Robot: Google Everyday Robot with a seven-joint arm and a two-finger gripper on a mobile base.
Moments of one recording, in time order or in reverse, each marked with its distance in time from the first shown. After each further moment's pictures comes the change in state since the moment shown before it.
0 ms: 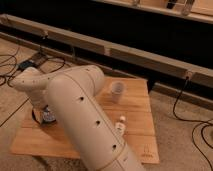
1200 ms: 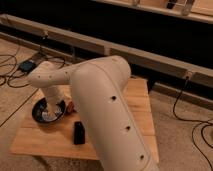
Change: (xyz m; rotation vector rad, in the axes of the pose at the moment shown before) arm 0.094 -0.045 -0.028 0.039 -0.038 0.296
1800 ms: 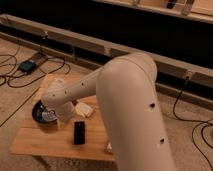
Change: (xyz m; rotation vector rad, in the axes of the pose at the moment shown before) arm 0.088 0.010 0.034 -0.004 -0.036 0.246
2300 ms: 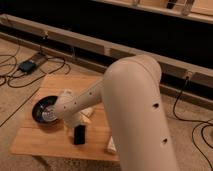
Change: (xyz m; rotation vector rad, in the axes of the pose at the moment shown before) arm 0.016 -0.019 0.045 -0.005 -0.059 0.081
